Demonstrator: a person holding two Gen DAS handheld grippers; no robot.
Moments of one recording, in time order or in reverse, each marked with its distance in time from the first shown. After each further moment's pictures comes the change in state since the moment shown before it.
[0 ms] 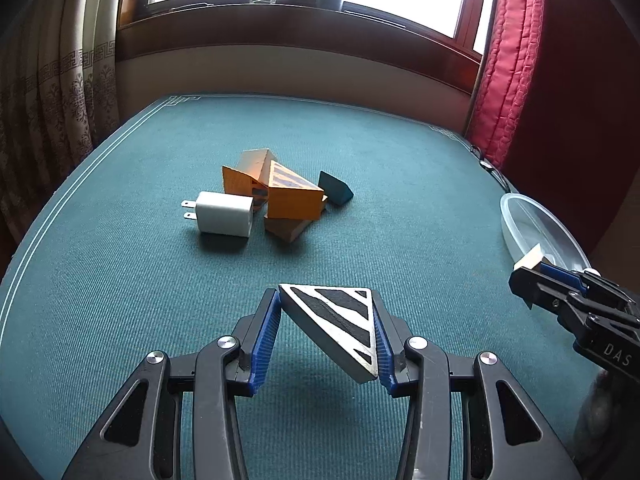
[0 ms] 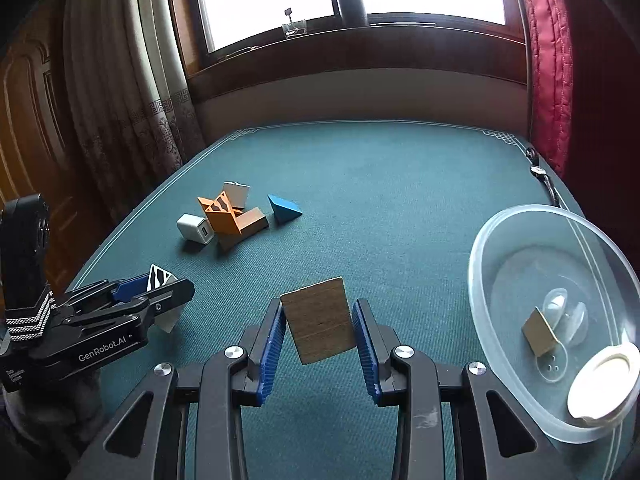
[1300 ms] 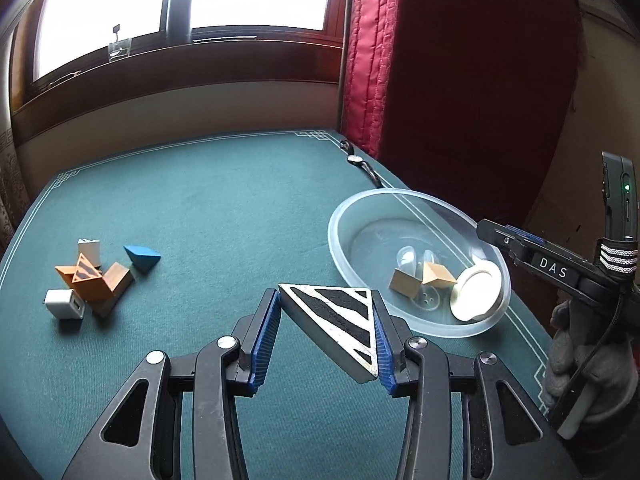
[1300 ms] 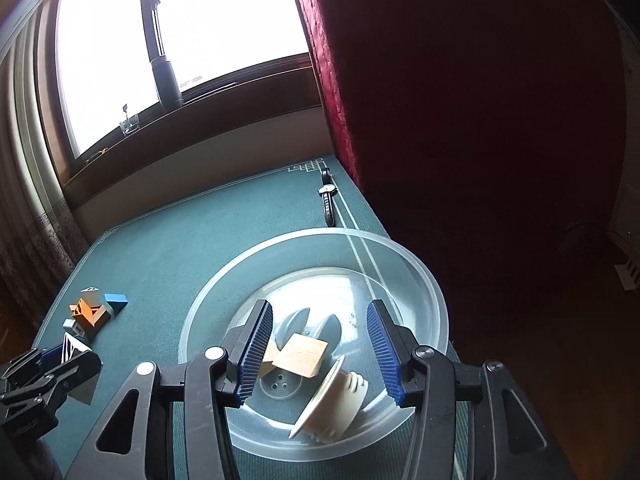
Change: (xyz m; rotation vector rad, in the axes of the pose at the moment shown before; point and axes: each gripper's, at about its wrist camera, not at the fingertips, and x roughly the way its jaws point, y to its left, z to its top) left arm 0.000 -0.167 0.027 0.255 -0.018 -0.212; right arm -0.081 -0.168 -0.016 0.317 -0.187 -0.330
